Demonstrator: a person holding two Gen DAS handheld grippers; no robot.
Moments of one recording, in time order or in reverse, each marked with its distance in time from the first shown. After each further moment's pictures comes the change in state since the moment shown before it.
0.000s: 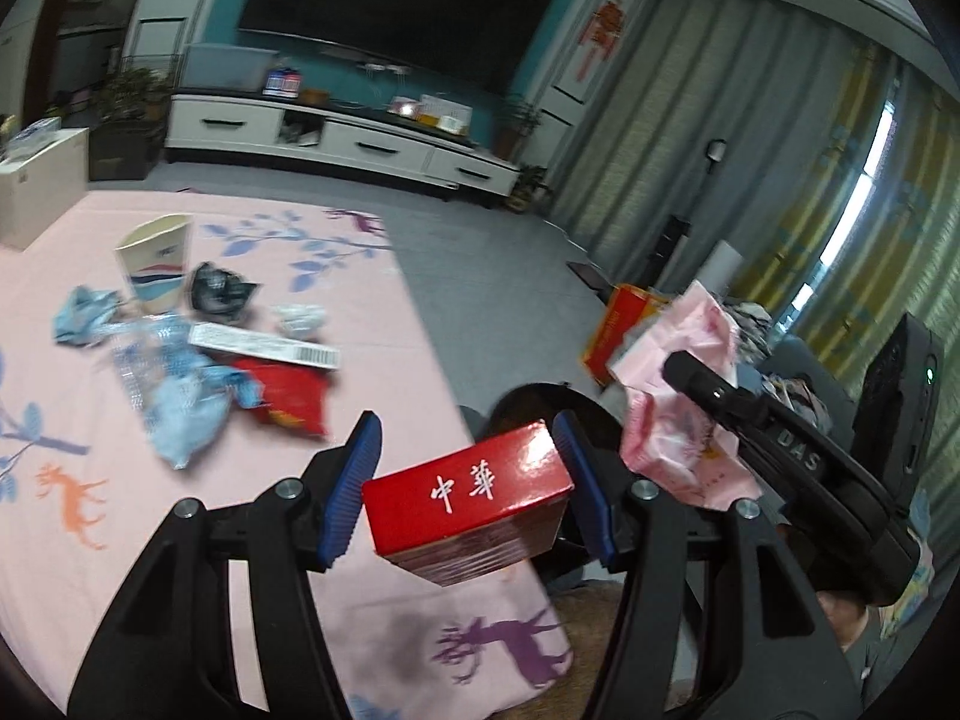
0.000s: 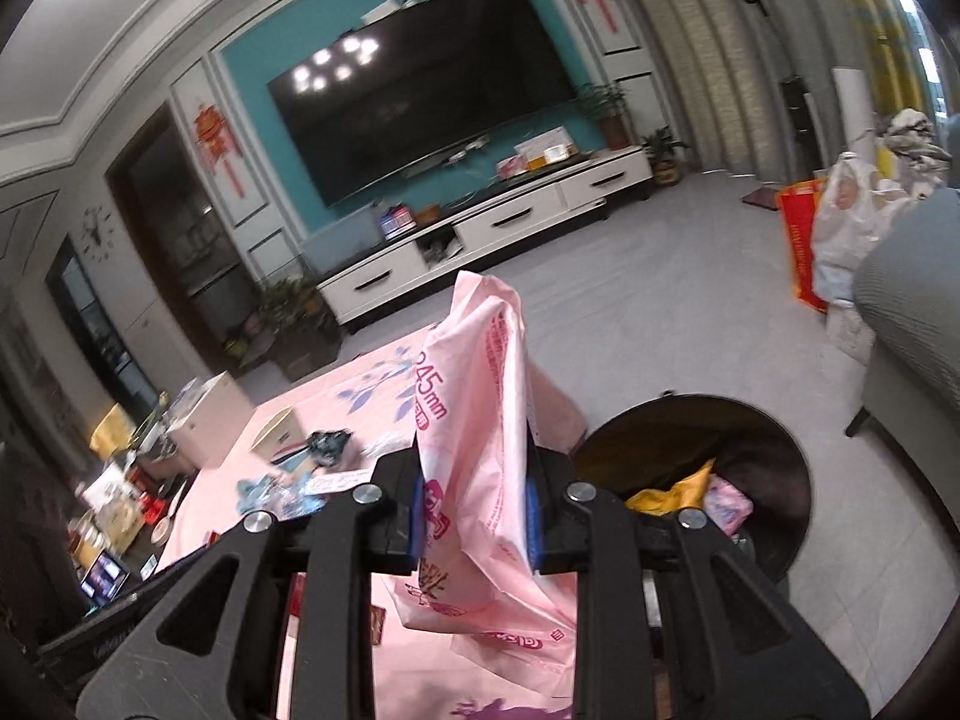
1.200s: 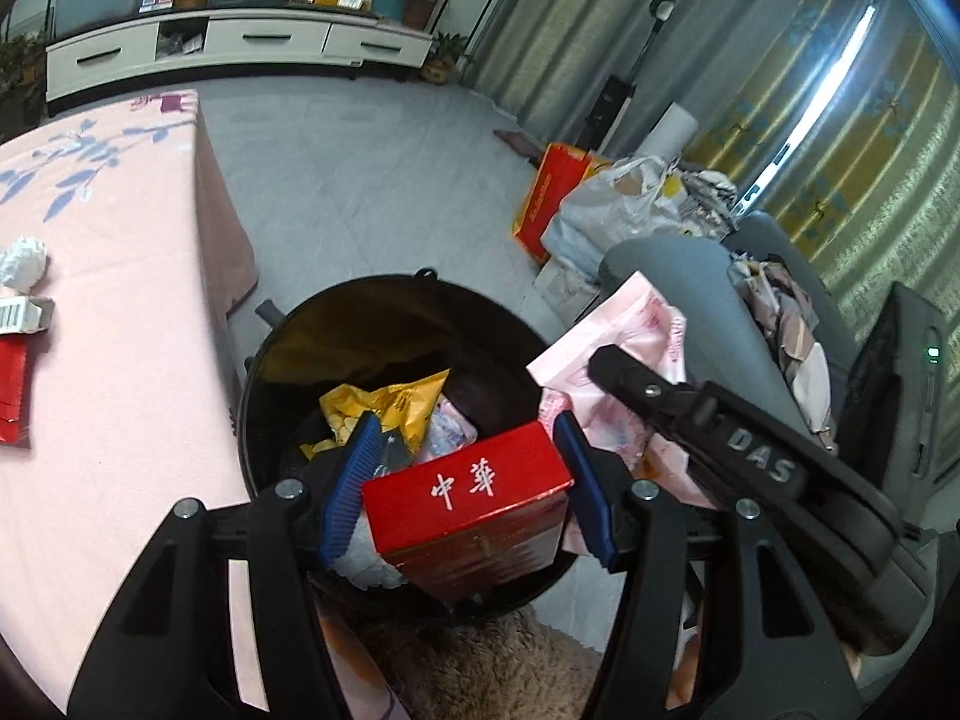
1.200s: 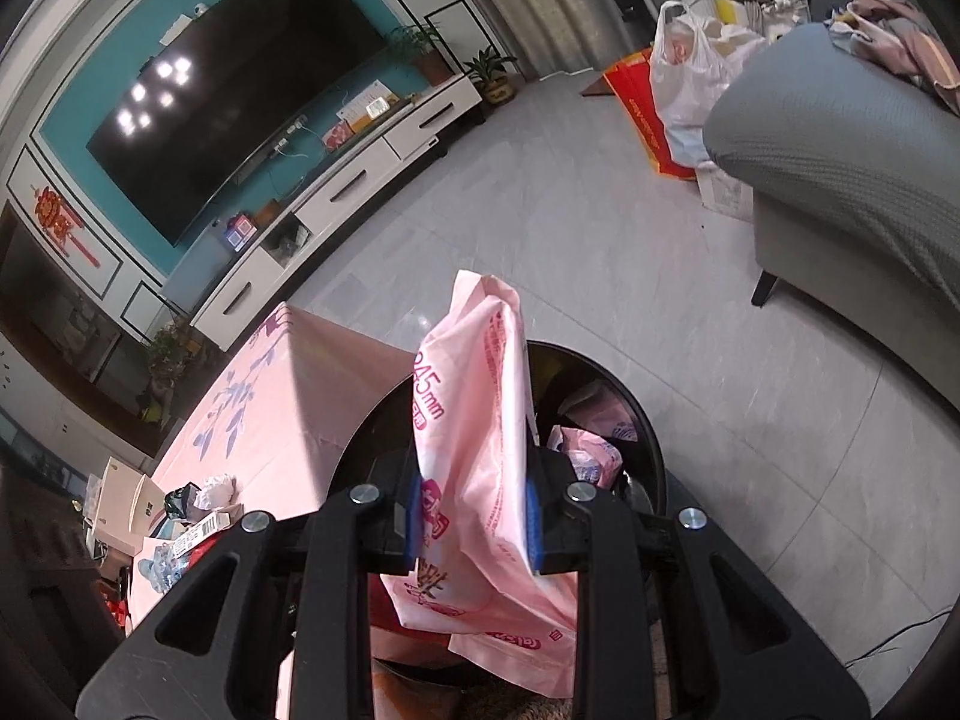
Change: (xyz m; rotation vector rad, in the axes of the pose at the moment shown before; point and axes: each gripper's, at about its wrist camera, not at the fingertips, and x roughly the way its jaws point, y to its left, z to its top) left arm 0.203 -0.098 -0.026 0.092 0.317 -0.121; right arm 0.054 -0.149 -0.016 0.334 0.138 -0.231
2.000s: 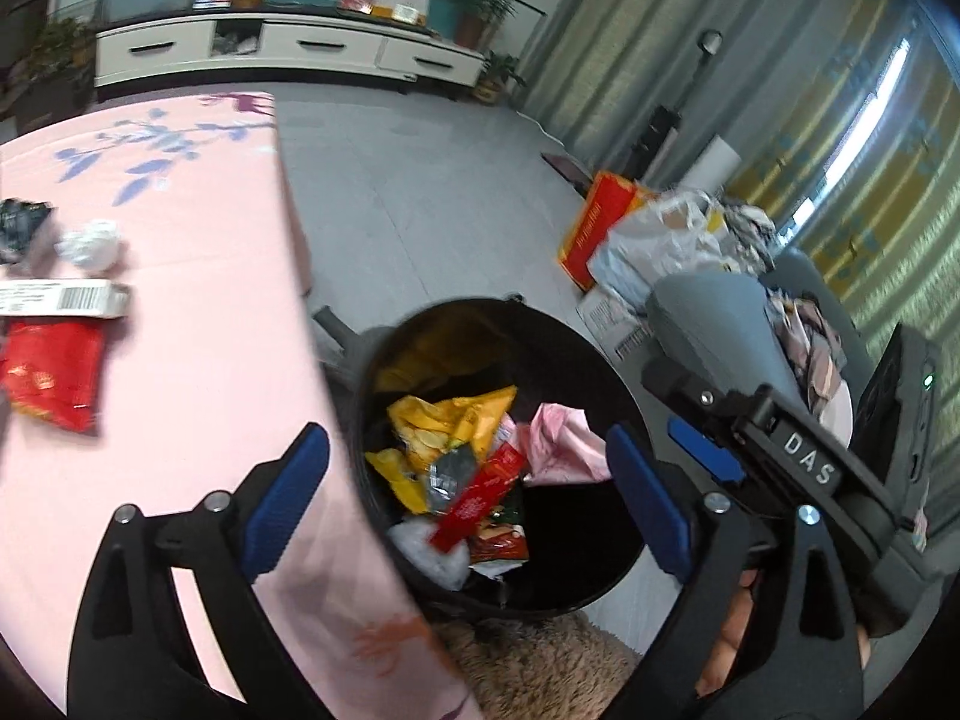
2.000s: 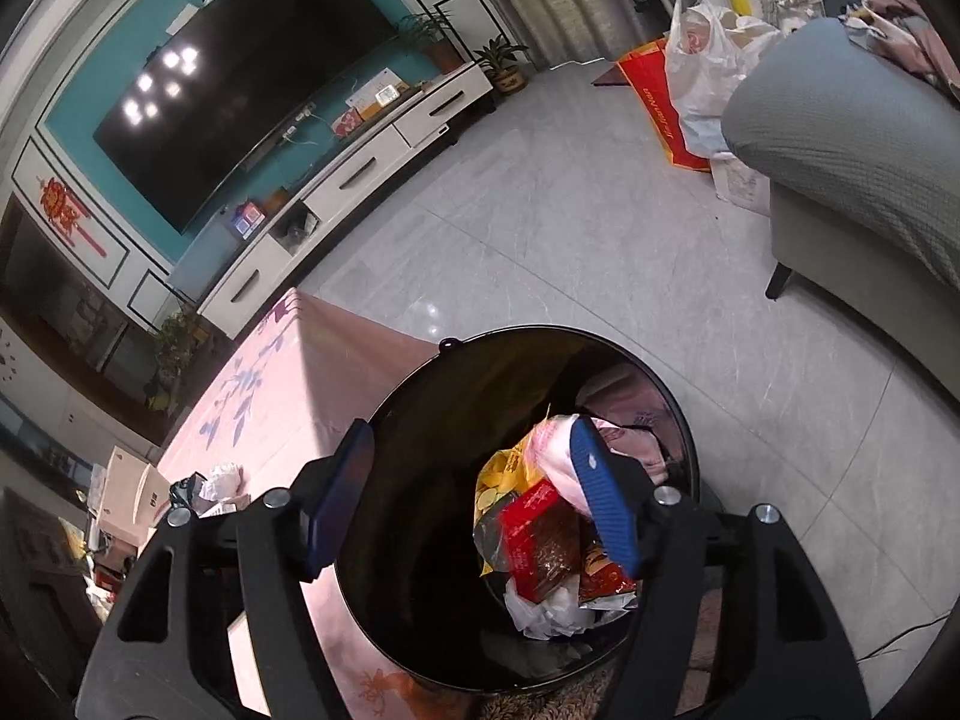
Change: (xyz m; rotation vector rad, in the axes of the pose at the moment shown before) left arm -0.038 0.040 -0.002 -0.089 -0.074 0.086; right arm 0.006 0.012 -0.002 -0.019 0.026 0.019
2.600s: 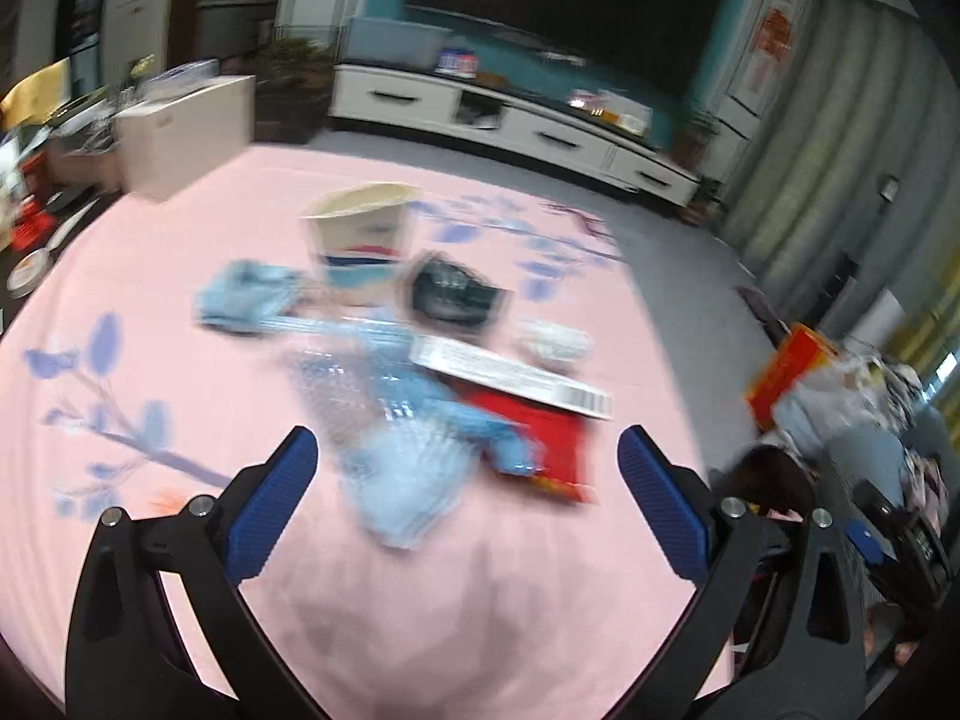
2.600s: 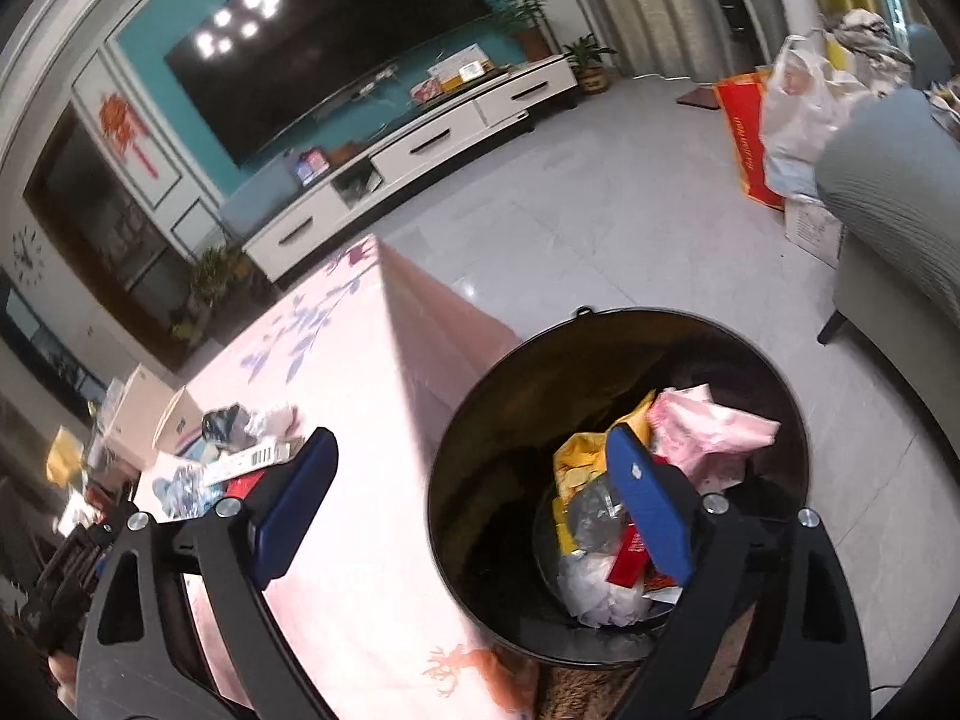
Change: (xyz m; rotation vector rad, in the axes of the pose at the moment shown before) left arm -0.148 0.189 -0.003 -0.264 -0.218 0.422; right arm 0.007 0.072 -0.024 -0.199 0.043 0.080
